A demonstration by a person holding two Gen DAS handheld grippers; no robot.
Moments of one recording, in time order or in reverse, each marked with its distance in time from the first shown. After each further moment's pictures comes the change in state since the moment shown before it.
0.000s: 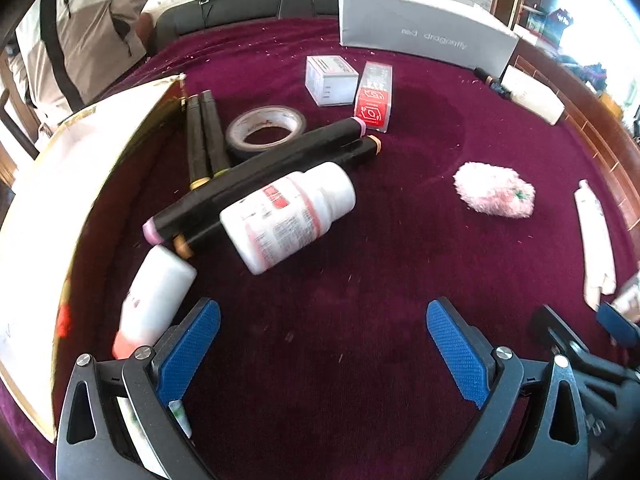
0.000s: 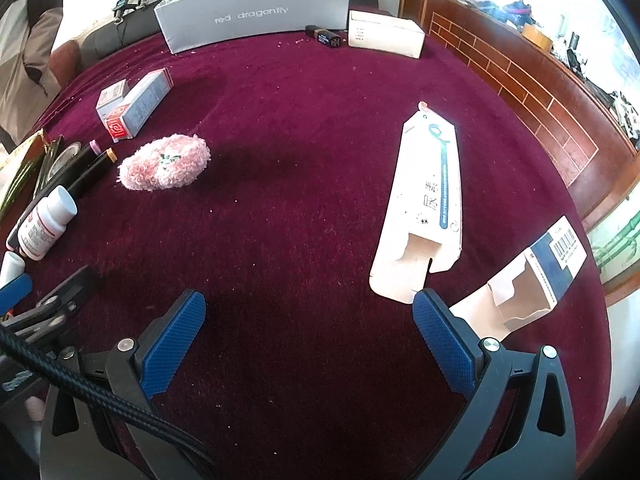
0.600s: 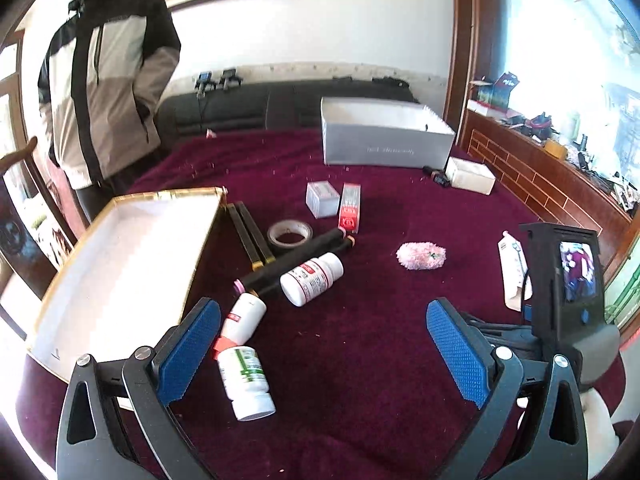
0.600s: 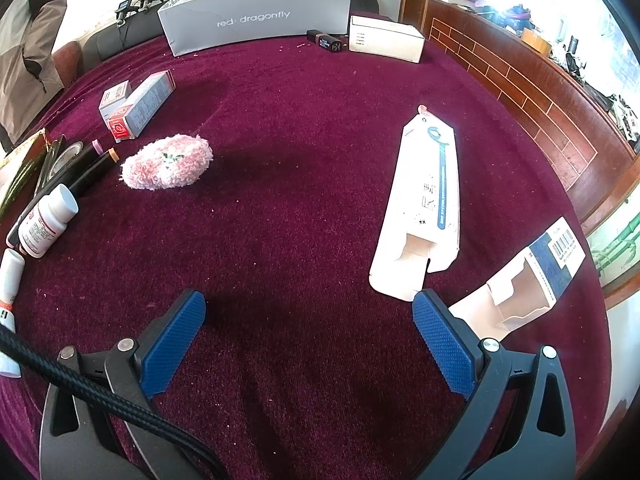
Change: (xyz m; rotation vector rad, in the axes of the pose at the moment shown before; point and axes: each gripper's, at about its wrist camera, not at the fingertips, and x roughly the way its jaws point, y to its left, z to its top) left arm -0.125 0.026 -0.027 0.074 -0.371 -0.055; right arm 0.000 0.001 -0.001 -0.004 -0.009 -0.004
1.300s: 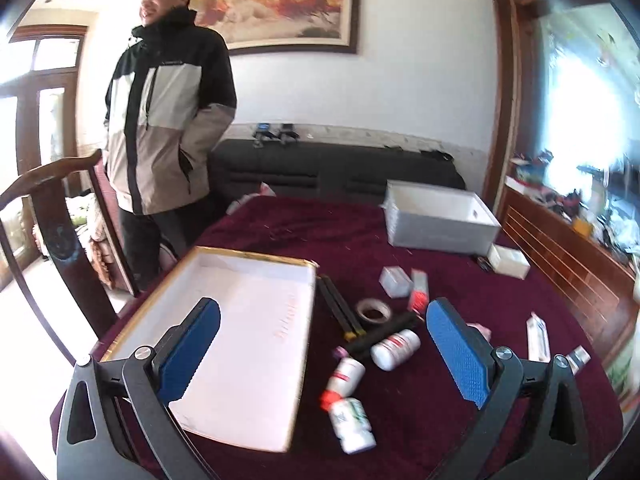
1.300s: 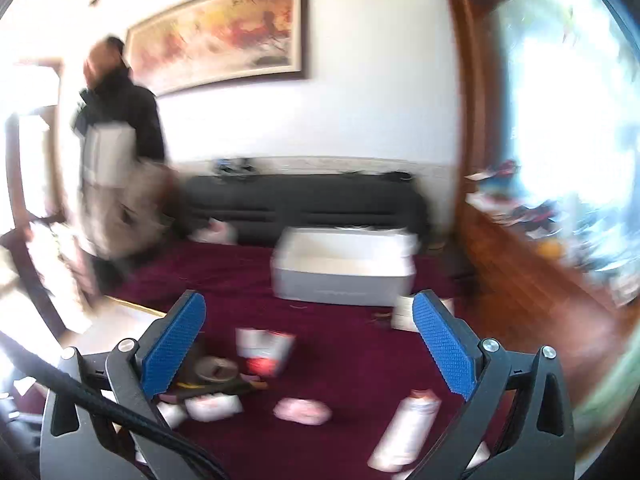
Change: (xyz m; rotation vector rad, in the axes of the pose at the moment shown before) left arm -0.058 0.096 0.026 -0.149 -0.217 0.121; right arm -0.237 0.046 0.069 -0.162 -0.658 0.257
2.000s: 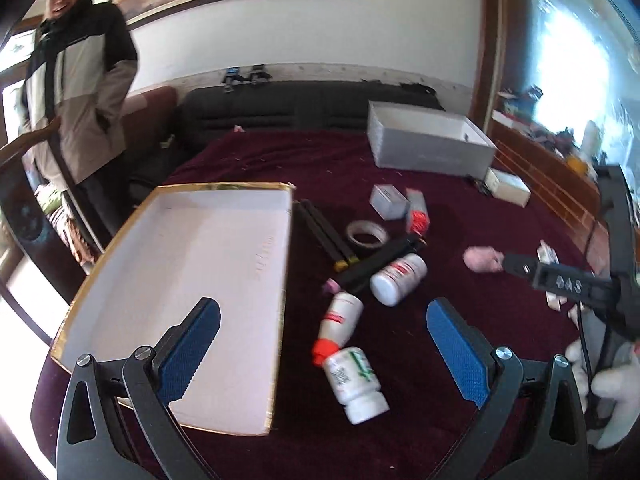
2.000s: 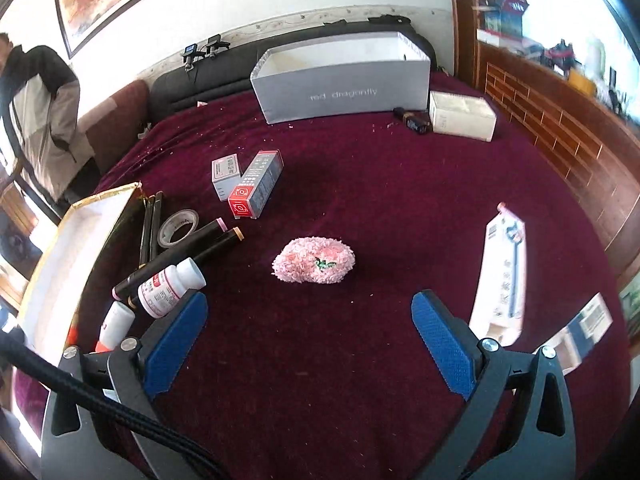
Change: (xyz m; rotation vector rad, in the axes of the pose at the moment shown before) left arm 0.066 -0.025 -0.055 0.122 0.236 -0.084; right arm 0.133 -0.024 -0.151 0.205 0.443 -0.014
